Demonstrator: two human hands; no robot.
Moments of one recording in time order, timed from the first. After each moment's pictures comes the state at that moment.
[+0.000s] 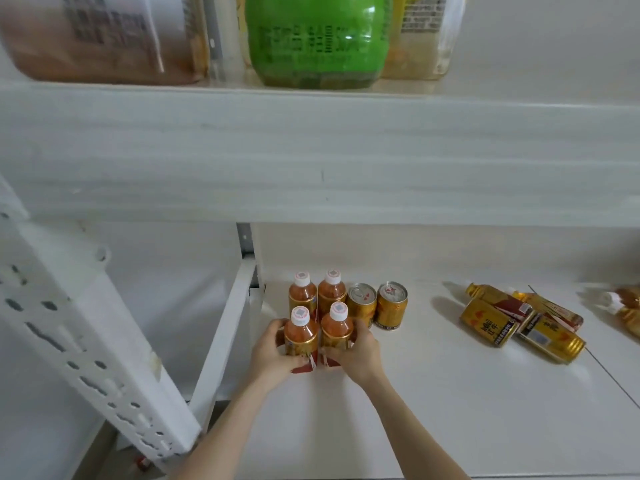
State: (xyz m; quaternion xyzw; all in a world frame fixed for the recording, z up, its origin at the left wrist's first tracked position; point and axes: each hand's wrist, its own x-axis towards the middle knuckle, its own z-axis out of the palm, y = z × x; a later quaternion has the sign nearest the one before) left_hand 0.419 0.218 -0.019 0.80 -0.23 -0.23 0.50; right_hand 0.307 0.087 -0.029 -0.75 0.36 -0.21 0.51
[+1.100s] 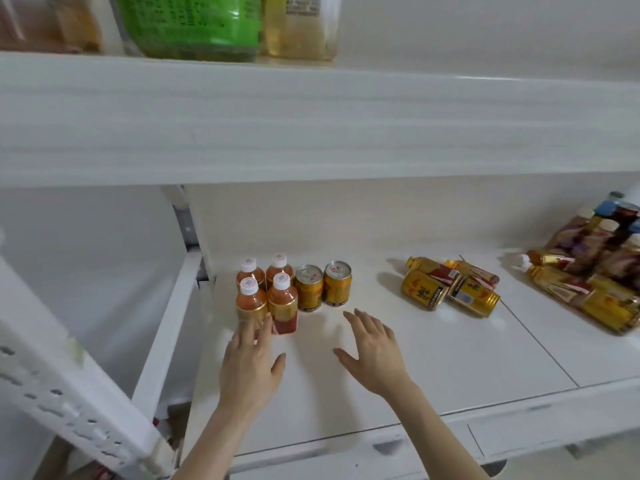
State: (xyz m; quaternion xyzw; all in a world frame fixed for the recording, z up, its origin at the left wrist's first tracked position) left_hand 0.350 0.222 -0.021 0.87 -0.46 0.05 0.18; right_hand 0.186 0.066 -0.019 -0.92 0.34 -0.12 0.12
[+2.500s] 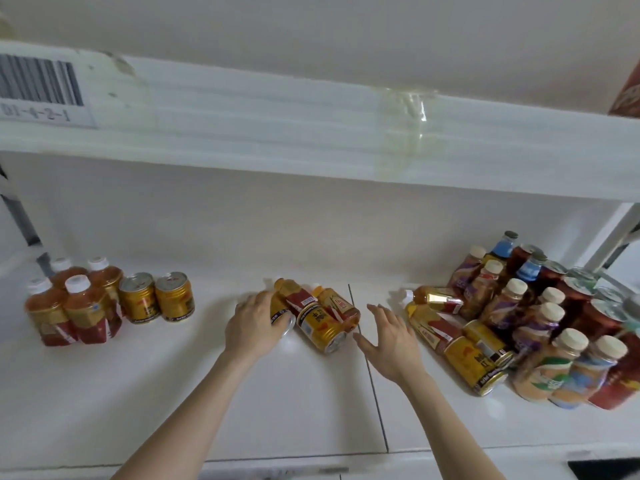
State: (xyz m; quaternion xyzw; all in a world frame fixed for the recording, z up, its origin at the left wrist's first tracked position) left_hand 0.131 -0.086 0.010 0.89 -0.36 -0.04 0.26; right_hand -0.070 -0.242 0.007 -0.92 0.36 -0.14 0.09
